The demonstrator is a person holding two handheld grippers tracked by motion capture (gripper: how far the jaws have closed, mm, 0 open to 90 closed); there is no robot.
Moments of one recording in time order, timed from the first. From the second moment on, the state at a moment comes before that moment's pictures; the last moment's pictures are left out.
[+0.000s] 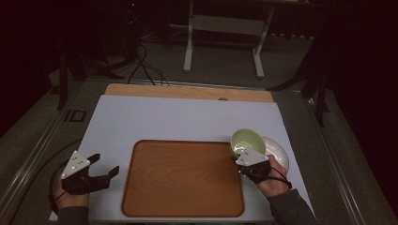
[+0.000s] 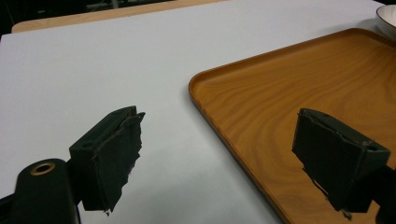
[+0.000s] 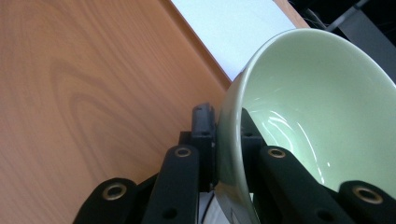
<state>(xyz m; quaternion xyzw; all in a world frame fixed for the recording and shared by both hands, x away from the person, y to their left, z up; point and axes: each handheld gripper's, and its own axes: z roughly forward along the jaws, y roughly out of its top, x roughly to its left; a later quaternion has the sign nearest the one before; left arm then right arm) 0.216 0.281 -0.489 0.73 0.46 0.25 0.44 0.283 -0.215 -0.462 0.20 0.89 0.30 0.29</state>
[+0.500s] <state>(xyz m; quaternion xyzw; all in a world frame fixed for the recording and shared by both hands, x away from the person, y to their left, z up) 0.216 0.282 -0.489 0.73 0.46 0.25 0.44 0.284 -0.194 -0.464 0.18 0.89 0.31 0.29</state>
